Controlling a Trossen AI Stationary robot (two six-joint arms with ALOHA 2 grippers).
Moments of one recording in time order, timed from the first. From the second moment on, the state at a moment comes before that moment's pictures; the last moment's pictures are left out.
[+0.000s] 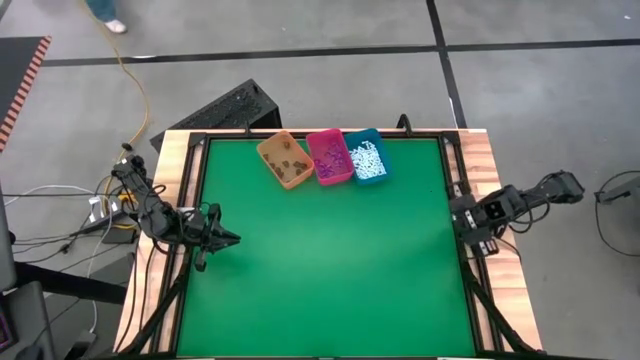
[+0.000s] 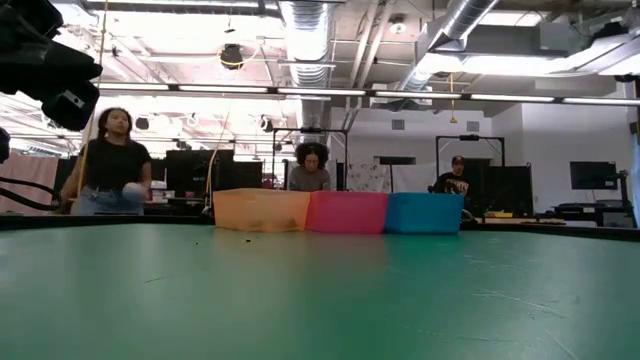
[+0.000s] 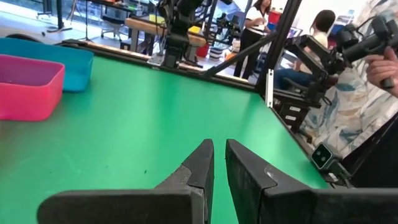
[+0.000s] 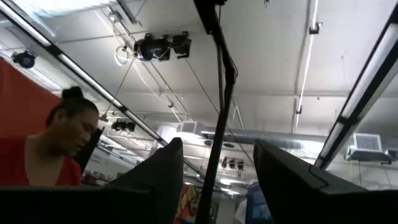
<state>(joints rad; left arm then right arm) -0.84 0.00 0.04 -0.02 -0.77 -0.27 0.31 0.31 0.01 1.17 -0.20 -0.12</state>
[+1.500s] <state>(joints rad) -0.84 0.01 0.05 -0.04 -0.77 -0.27 0.31 0.30 0.01 0.37 -0.08 -0.14</state>
